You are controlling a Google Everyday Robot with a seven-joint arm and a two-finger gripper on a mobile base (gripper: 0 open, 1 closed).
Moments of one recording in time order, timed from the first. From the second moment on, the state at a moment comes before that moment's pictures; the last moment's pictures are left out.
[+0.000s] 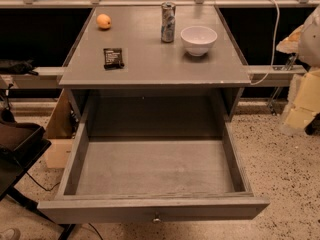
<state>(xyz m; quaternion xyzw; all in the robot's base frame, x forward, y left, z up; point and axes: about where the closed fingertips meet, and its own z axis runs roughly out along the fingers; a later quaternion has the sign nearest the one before) 0.438 -0.217 0.976 -0.60 0.78 -0.03 0.16</state>
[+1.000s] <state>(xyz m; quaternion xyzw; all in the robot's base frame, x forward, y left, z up) 0.459 -0.221 0.961 -0.59 0.78 -0.01 0.21</state>
